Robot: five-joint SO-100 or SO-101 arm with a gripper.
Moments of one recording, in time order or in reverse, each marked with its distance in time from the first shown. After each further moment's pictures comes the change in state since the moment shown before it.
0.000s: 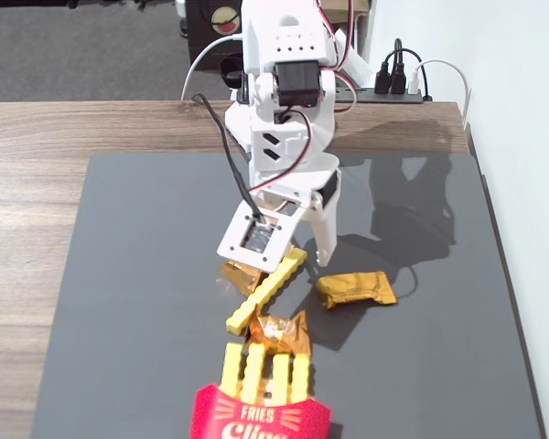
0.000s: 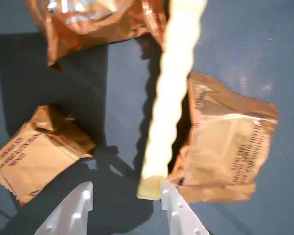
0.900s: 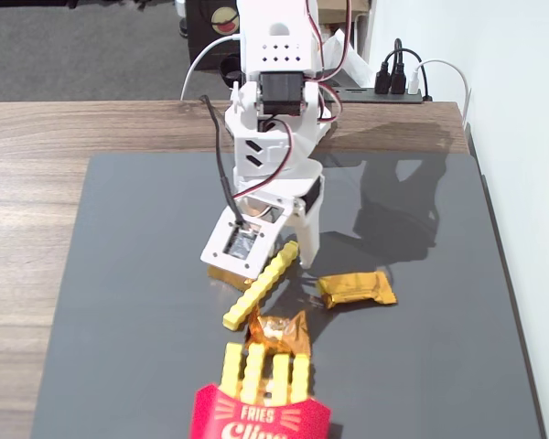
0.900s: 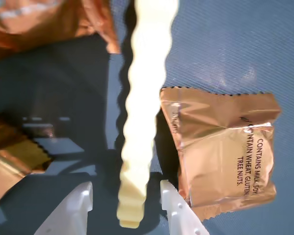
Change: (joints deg) arm 5.2 -1.1 2.9 -1.6 -4.7
